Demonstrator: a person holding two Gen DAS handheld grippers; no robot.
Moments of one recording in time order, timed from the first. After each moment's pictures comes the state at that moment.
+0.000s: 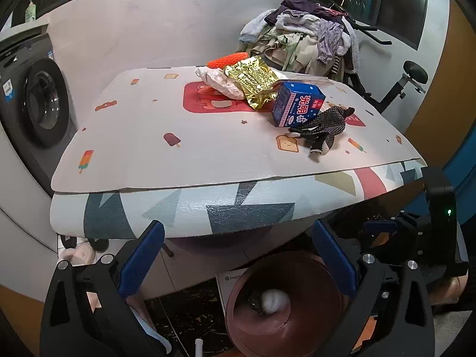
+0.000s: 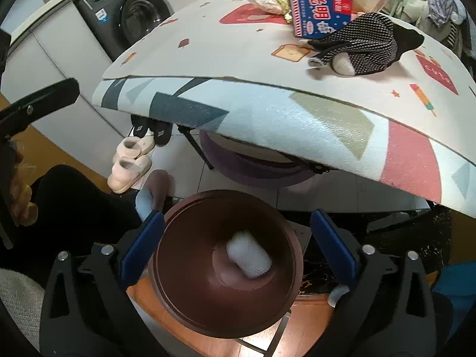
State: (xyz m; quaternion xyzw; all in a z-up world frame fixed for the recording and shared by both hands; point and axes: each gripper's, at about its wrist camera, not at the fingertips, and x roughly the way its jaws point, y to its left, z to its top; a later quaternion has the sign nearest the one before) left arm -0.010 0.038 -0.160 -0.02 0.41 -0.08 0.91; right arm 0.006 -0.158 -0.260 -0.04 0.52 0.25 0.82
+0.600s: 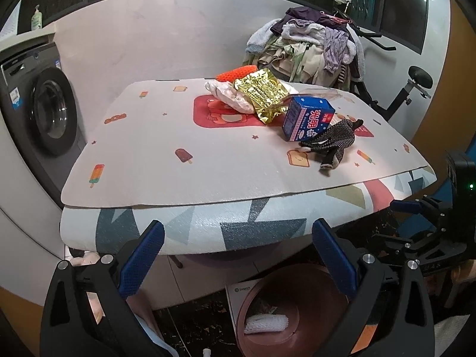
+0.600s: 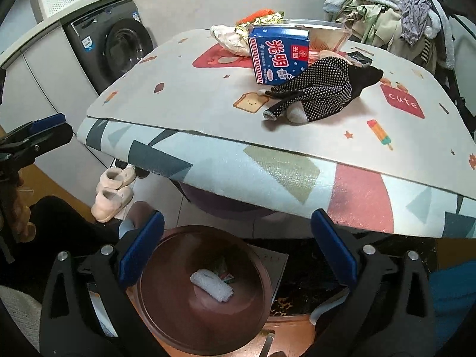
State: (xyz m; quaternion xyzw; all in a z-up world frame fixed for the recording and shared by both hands) left arm -0.003 0.047 -0.151 -0.01 0.39 -0.06 0.92; right arm 0.020 -0.183 -0.226 -0.03 0.46 0.22 0.86
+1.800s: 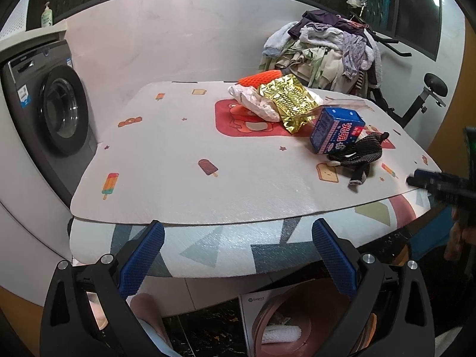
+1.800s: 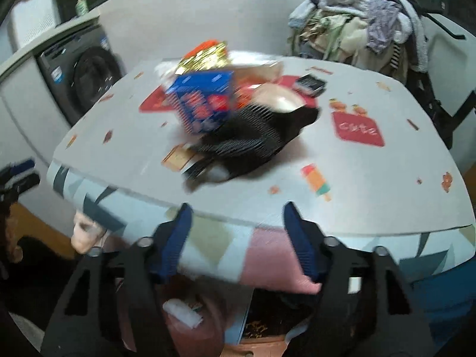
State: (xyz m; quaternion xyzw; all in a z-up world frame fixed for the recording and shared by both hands) left arm 0.029 0.072 -0.157 -0.01 0.39 -0.03 0.92; right arm 0.096 -0.254 -0.193 0.00 0.42 0.14 0.90
